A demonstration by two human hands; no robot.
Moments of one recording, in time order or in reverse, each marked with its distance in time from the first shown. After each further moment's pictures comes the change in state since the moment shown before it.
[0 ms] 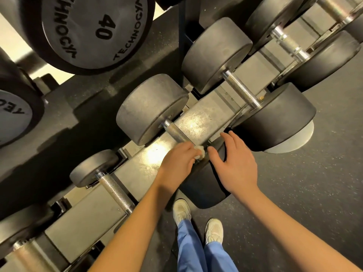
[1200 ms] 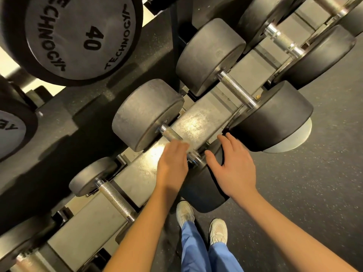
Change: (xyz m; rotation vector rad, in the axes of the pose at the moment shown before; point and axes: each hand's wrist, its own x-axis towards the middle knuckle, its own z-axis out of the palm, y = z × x) left_hand 0.005 0.010 0.002 0.055 0.227 -0.206; right_hand 0.002 0.003 0.004 -0.026 0.006 0.014
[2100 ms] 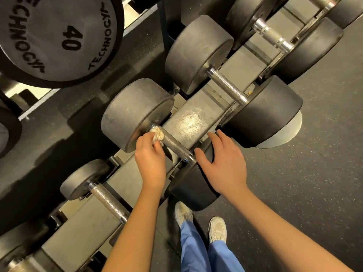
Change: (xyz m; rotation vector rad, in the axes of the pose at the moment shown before) left_hand 0.015 -0.014 -0.002 -0.118 0.314 -0.349; right_hand 0.000 0.000 0.001 0.029 0.015 -0.006
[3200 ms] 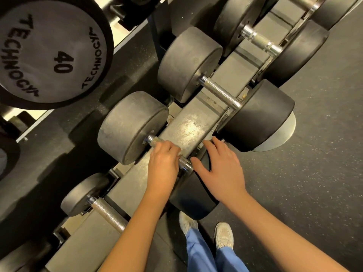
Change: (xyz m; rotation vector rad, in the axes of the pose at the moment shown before) left_hand 0.000 0.023 0.002 0.251 -0.346 0.524; right_hand 0.002 0.005 -0.004 0.075 -0.055 -0.052
